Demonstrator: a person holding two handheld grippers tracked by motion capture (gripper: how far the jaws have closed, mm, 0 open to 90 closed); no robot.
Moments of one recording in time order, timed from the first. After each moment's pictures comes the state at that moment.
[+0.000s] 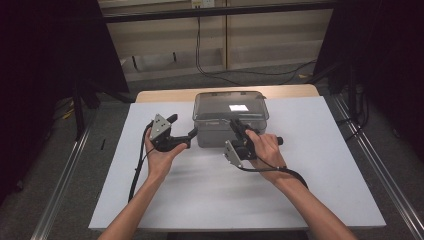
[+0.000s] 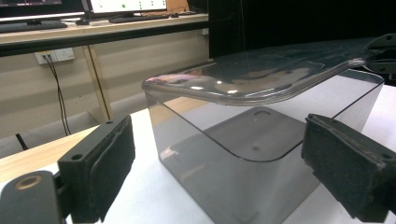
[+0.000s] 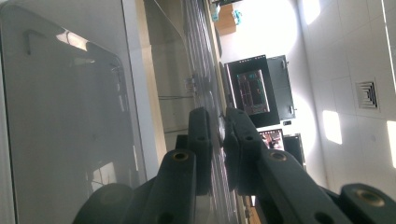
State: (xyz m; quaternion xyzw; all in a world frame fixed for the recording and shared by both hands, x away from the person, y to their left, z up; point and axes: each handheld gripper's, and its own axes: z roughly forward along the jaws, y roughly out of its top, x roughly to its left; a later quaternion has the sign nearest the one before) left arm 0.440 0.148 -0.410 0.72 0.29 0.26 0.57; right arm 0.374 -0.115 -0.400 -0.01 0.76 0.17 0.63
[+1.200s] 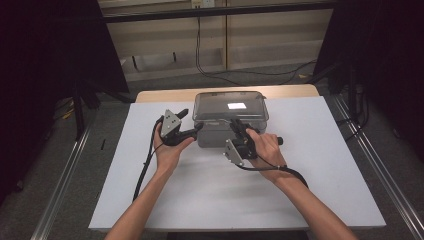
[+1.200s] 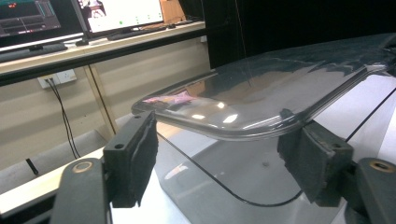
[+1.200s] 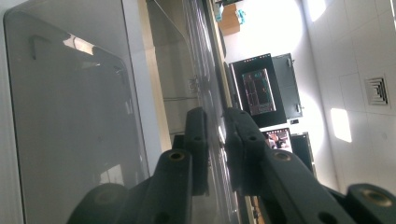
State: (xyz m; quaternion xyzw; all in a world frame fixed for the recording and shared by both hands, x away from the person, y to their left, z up) left arm 0.454 0.126 -0.411 0.72 0.25 0.29 0.57; right arm 0.376 -0.117 -0.399 0.00 0.76 0.18 0.62
